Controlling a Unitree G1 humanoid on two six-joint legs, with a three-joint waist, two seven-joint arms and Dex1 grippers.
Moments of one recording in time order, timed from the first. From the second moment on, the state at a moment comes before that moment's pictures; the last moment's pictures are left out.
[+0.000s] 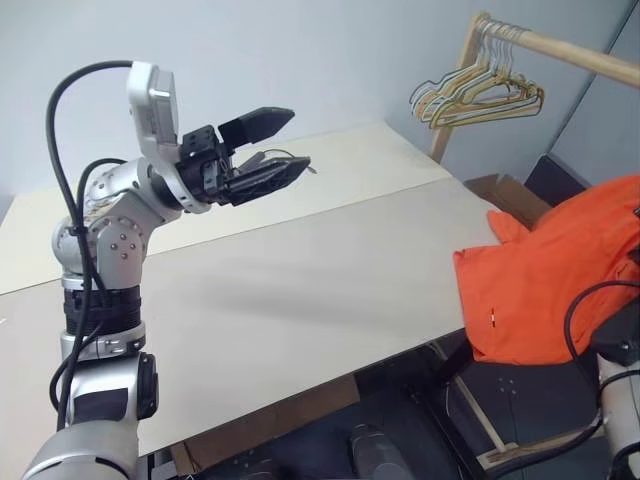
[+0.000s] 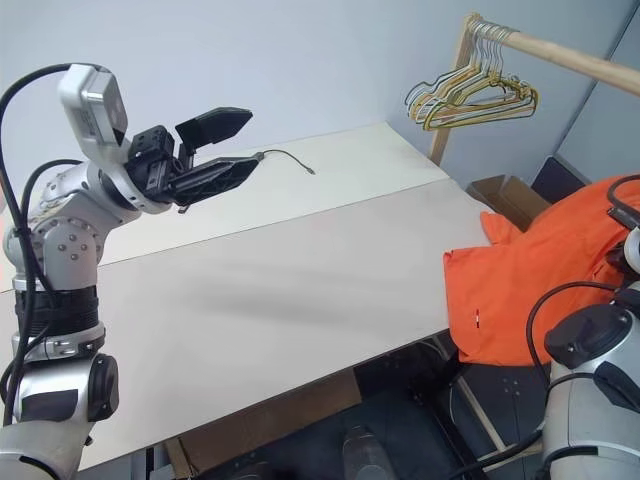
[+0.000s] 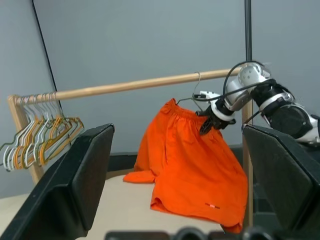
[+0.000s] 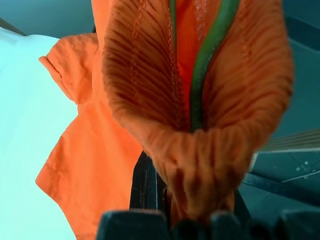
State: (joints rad) left arm -0.81 0.56 0.18 -0.02 -0.82 0.59 -1.08; right arm -1.08 -0.79 -0.88 0.43 0.01 1.60 -0.15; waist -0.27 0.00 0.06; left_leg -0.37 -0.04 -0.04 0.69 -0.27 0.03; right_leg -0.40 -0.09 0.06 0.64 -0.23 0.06
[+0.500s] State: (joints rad) left arm -0.81 0.58 0.20 -0.03 -0.86 0.67 -1.02; right arm -1.05 -0.79 -0.83 0.42 -0.02 1.56 -0.16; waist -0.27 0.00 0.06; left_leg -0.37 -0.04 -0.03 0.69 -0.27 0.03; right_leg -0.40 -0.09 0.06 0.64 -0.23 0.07
